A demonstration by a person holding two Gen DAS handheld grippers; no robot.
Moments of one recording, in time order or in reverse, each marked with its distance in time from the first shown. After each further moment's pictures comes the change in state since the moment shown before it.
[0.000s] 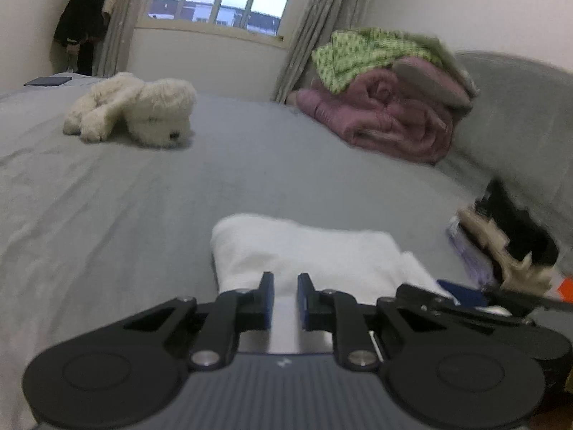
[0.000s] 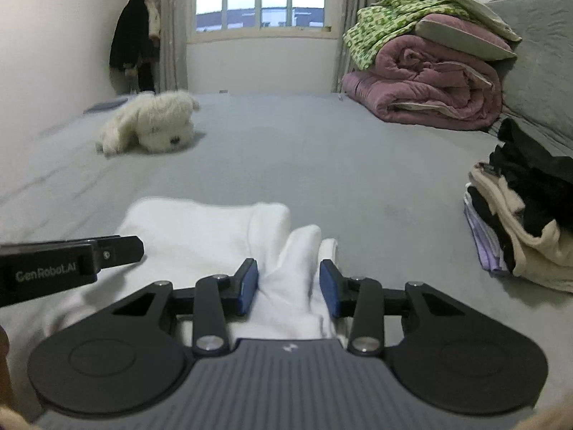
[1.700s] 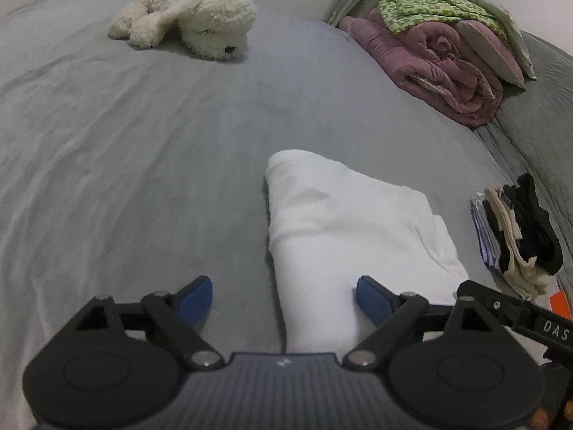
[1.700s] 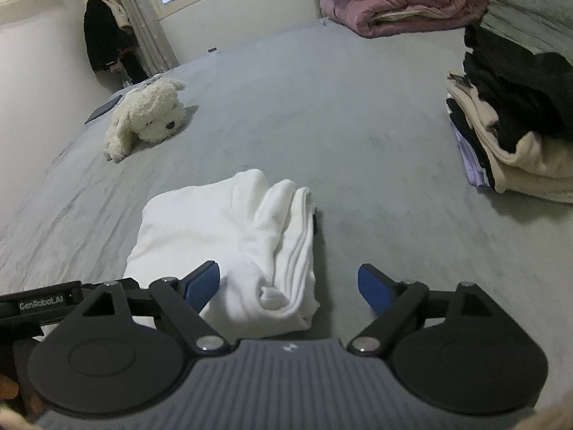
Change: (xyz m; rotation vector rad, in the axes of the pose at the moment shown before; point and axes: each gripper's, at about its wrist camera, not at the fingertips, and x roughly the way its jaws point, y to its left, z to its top) left arm -0.020 0.028 0.019 -0.203 0.323 0.070; right arm -0.031 -0.049 0.024 0.293 0.253 0.129
